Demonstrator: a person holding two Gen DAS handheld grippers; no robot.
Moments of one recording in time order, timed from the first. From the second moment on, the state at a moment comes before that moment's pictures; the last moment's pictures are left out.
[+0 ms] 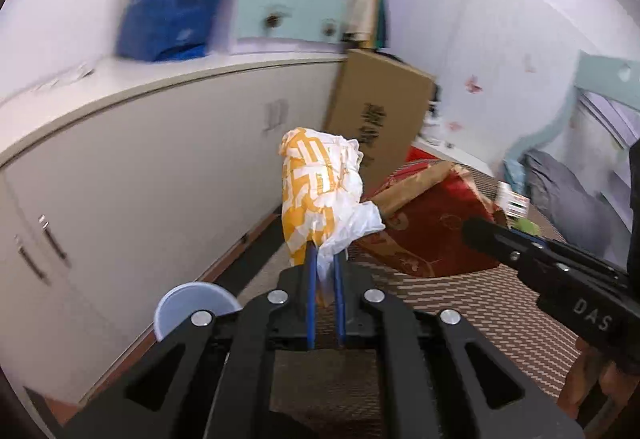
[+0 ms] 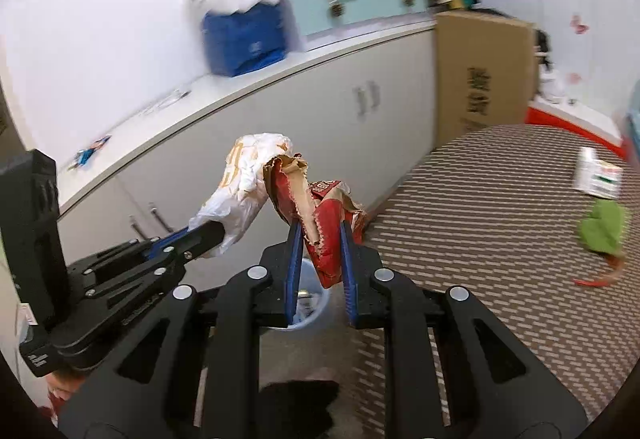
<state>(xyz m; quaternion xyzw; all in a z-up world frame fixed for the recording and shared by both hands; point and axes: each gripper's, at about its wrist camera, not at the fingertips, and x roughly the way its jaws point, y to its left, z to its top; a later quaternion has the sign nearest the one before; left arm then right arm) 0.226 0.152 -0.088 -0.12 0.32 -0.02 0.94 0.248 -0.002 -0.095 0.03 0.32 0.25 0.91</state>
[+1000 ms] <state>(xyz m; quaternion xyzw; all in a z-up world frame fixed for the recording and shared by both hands) 0.287 0.299 -0.222 -0.15 0.45 0.11 0.88 0.351 0.167 -0.260 0.02 0.46 0.30 0.83</state>
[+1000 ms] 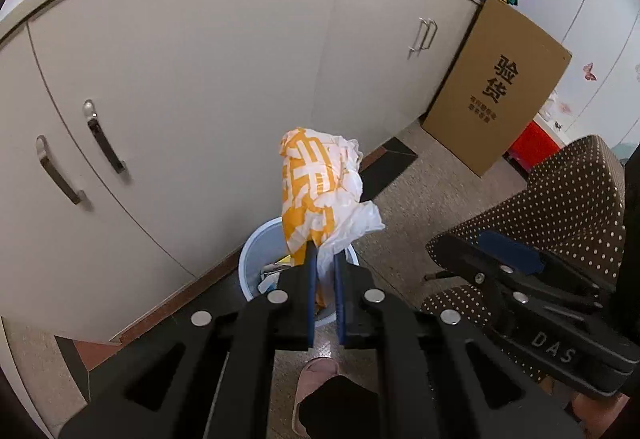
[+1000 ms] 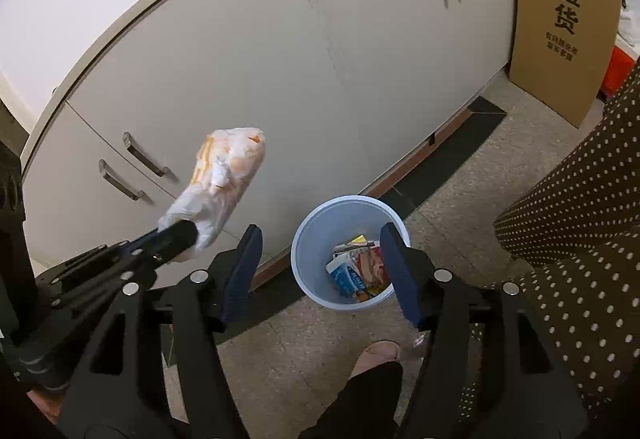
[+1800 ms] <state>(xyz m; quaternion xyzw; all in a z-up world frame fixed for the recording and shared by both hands) 0.306 0.282 -0.222 -0.12 0.45 0.11 0.88 0.341 0.137 -0.234 0.06 0.40 0.28 0.87</state>
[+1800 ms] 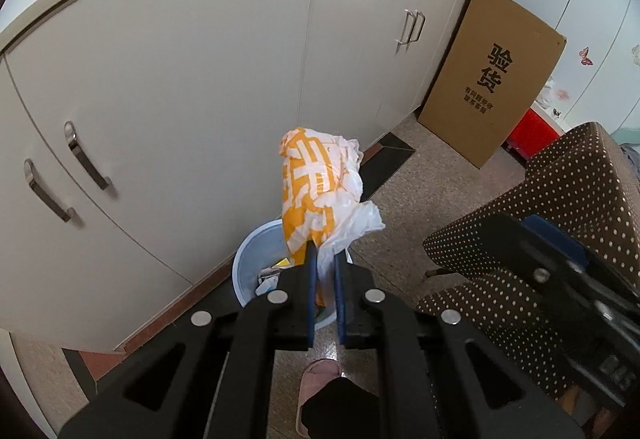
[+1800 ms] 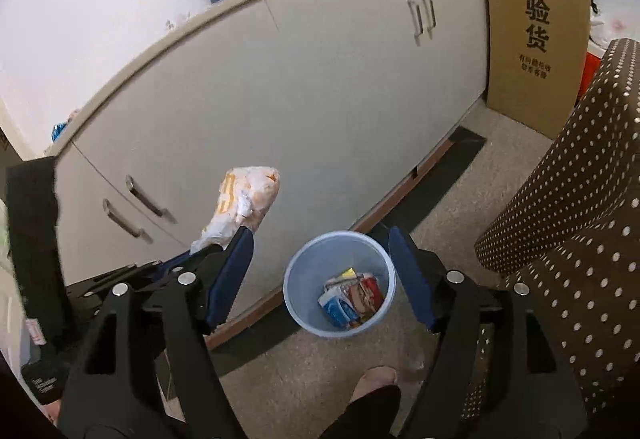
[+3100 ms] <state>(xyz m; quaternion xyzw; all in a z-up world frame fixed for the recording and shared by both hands) 0.236 0.212 -0.078 -0.09 0.33 0.12 0.93 0.268 0.057 -0.115 0.11 0.28 0.28 0.91</state>
